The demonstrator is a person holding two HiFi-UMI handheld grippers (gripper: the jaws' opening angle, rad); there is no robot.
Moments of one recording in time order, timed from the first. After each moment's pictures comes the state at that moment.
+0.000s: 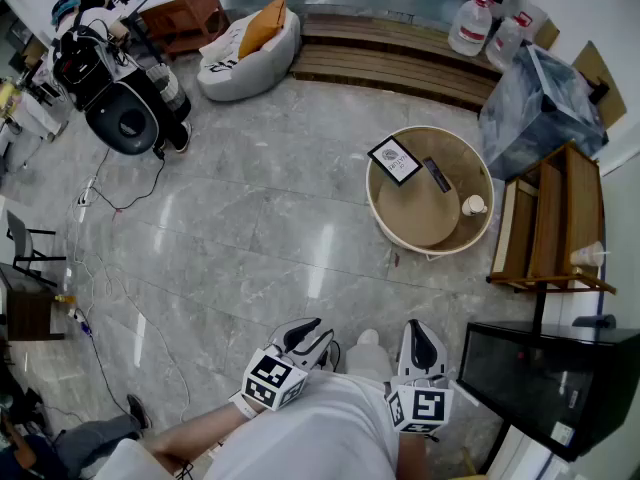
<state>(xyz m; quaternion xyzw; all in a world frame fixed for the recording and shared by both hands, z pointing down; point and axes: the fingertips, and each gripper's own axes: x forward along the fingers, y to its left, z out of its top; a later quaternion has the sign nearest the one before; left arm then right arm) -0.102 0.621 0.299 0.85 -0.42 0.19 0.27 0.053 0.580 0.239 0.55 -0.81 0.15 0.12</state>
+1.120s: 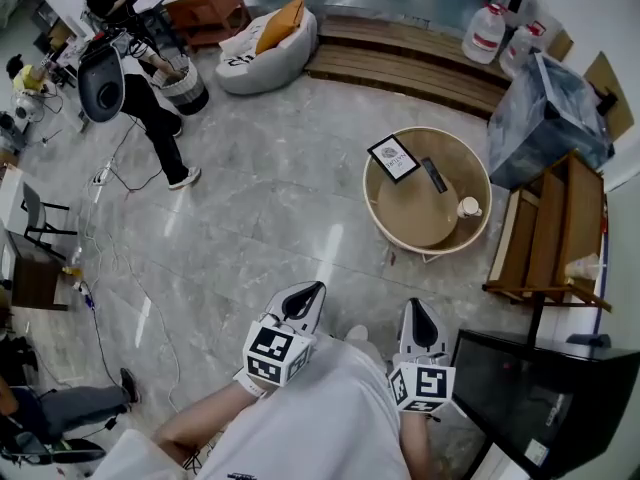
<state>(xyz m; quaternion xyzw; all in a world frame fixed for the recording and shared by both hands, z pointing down) -0.041 0.577 0.239 0.80 -0.54 0.16 0.20 0.132 0.563 0.235 0.52 -0.84 0.15 0.09</state>
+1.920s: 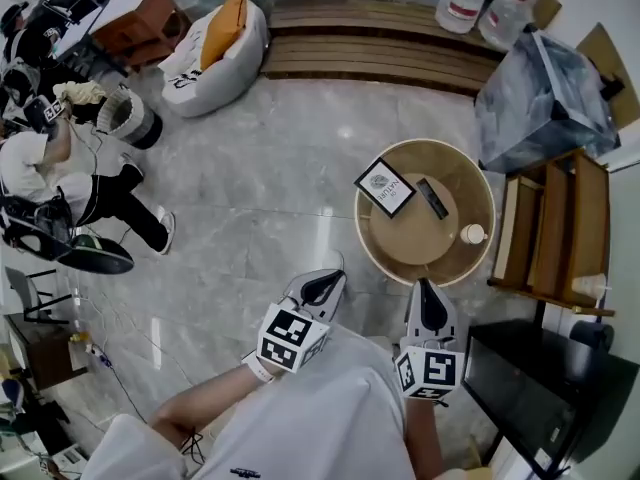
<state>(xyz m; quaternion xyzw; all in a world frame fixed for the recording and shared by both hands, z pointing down) -0.090 0.258 0.260 0.86 -0.40 0.20 0.25 0.052 0.261 0.228 0.60 -0.77 0.18 0.11</state>
